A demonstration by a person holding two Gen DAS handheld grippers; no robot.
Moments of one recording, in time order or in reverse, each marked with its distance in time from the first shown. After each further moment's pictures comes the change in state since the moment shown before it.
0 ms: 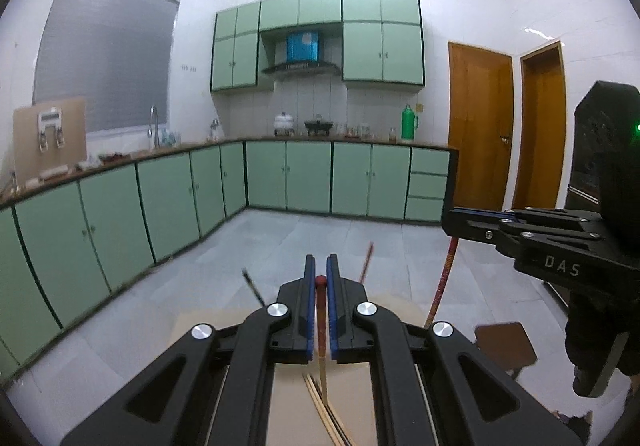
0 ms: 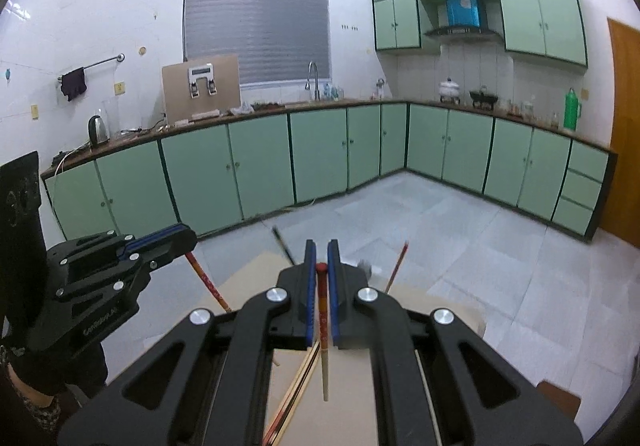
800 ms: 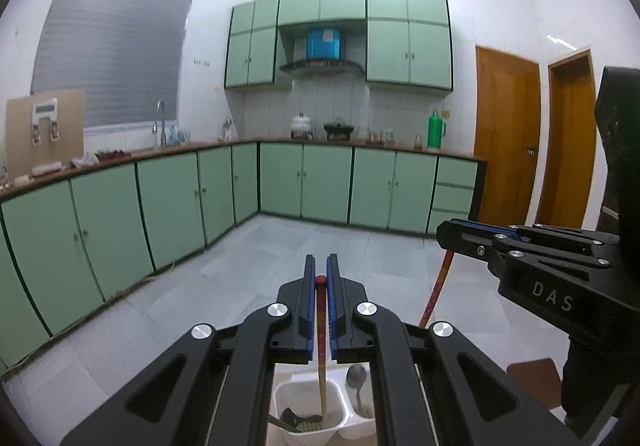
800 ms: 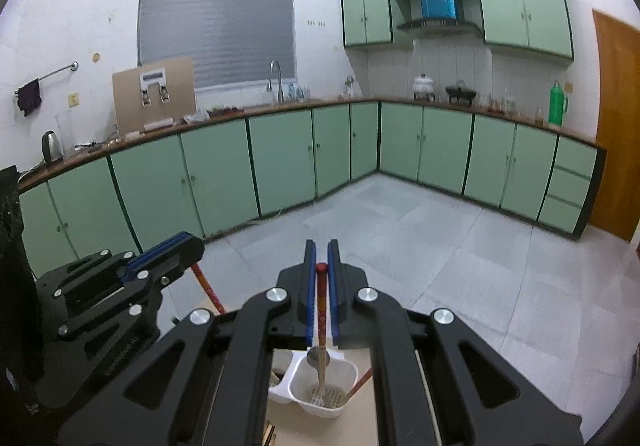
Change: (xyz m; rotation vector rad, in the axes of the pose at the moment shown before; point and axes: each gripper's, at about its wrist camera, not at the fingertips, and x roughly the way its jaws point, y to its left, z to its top) left arm 0.183 0.034 0.031 -0.048 0.019 0.047; right arm 0.162 -0.069 0.046 0.055 0.022 -0.104
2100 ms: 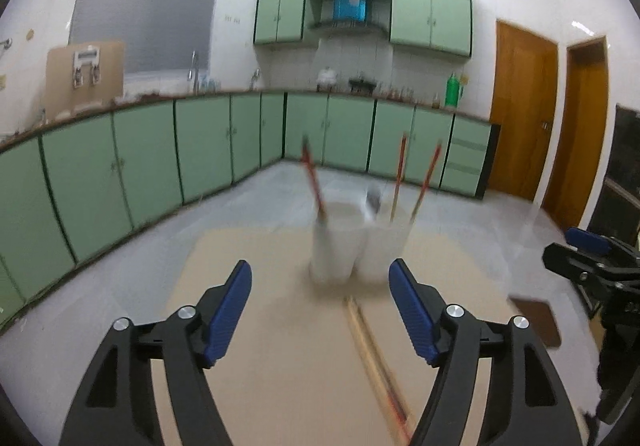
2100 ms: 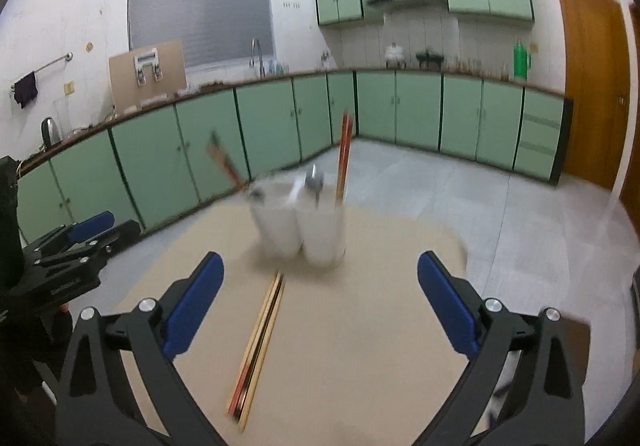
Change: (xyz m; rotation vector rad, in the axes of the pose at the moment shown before) left arm -0.152 0.022 -0.163 -0.064 0.166 0.075; right arm -0.139 0.023 -0.210 0.083 0.070 -0.060
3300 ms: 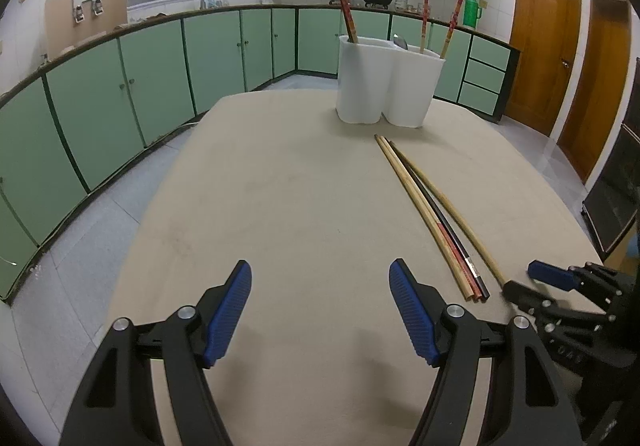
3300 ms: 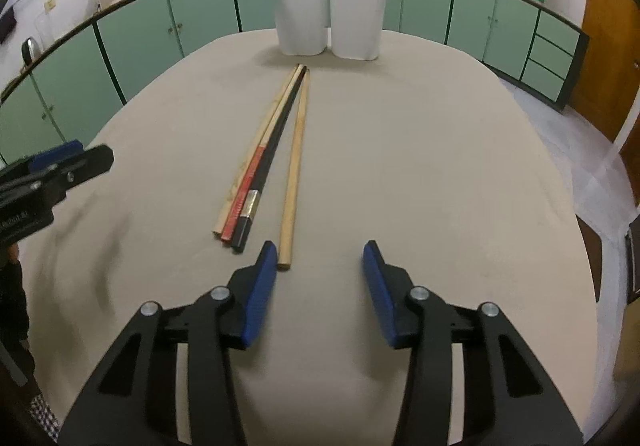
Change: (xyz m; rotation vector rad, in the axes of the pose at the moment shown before) left arm 0.011 0.017 -0.119 0.005 0.276 0.050; right arm 0.053 0.055 -0.150 -0.028 0.370 -0.029
